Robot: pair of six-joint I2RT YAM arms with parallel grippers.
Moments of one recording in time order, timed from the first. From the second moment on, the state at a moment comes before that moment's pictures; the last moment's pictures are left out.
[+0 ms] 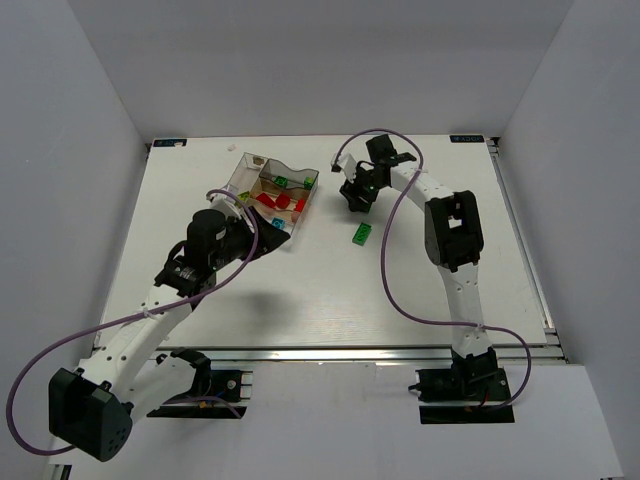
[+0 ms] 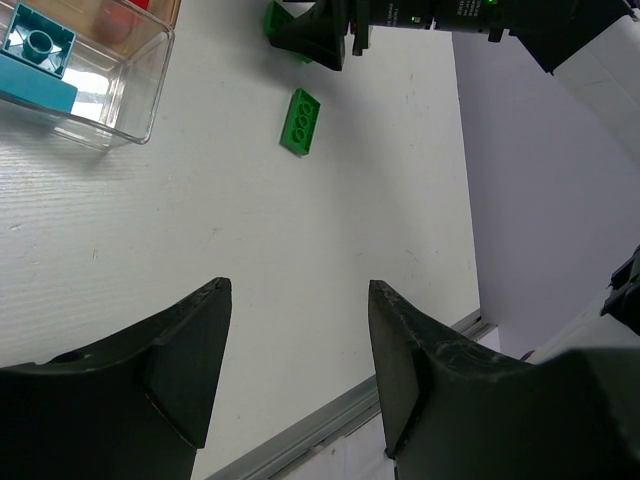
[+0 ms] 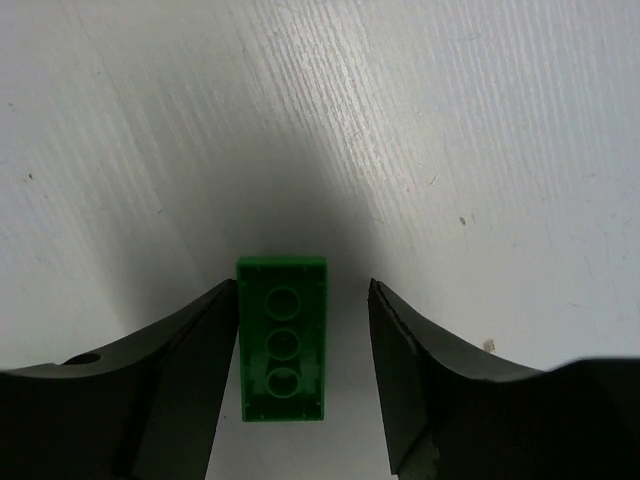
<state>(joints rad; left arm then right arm) -0.42 0.96 0.73 -0.16 0.22 -0.78 0.36 2.39 1.99 -0.63 -0.46 -0.80</state>
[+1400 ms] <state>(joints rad) -0.43 0.93 0.73 -0.24 0.19 -0.79 0.57 2.47 2.16 0.06 -0.55 -0.32</state>
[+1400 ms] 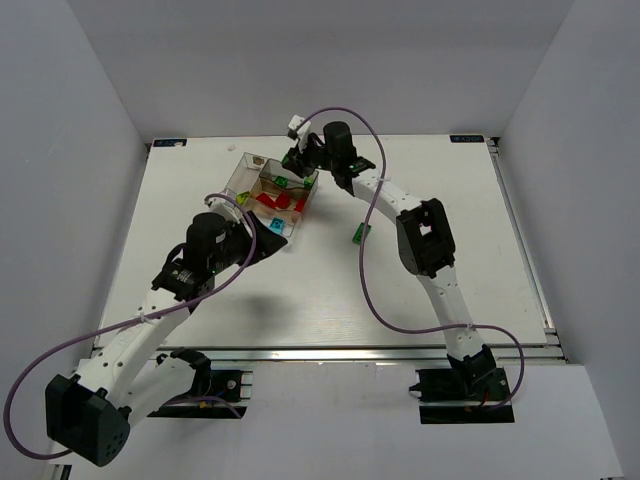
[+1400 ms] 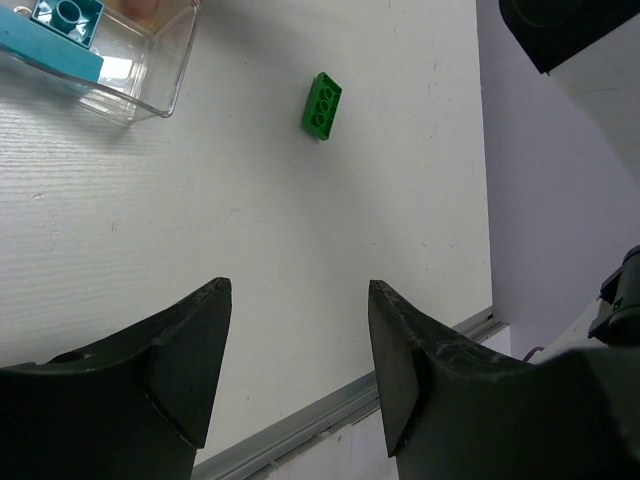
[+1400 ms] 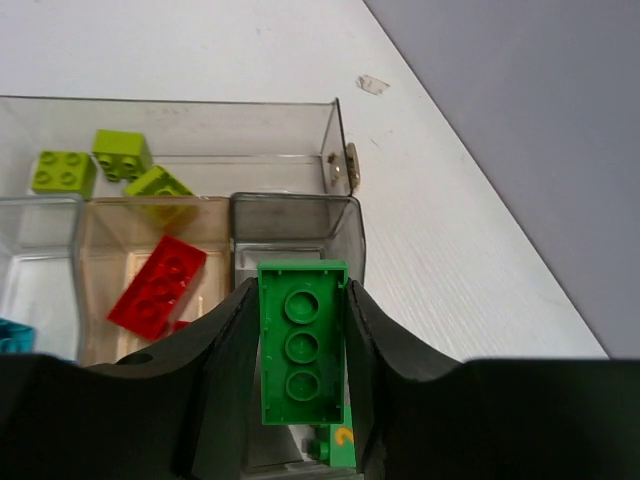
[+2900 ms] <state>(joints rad) -0.43 0.84 0.64 -0.16 0.17 -0.81 0.31 2.03 1.67 -0.73 -0.46 -0.03</state>
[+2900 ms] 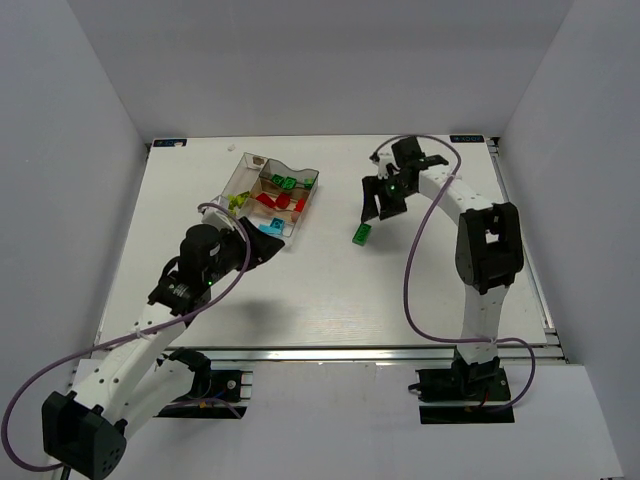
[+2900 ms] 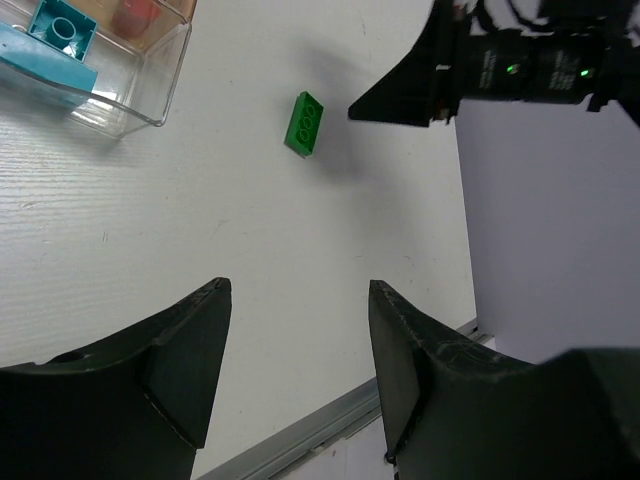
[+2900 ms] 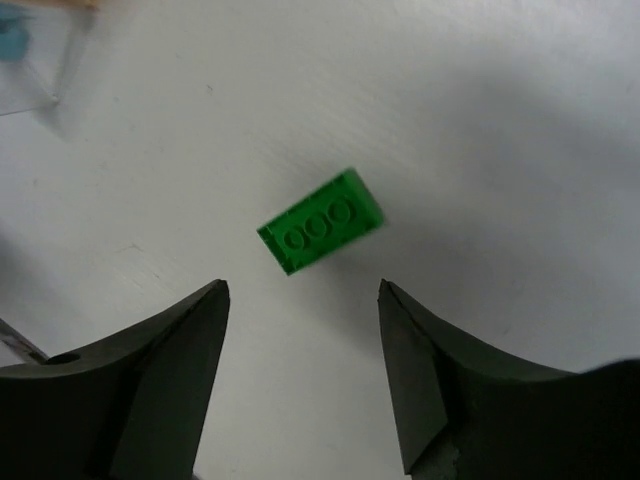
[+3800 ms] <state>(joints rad) -0.43 0.84 0.64 -0.22 0.14 -0.82 0.46 2.19 1.73 -0.76 -0.06 0.46</state>
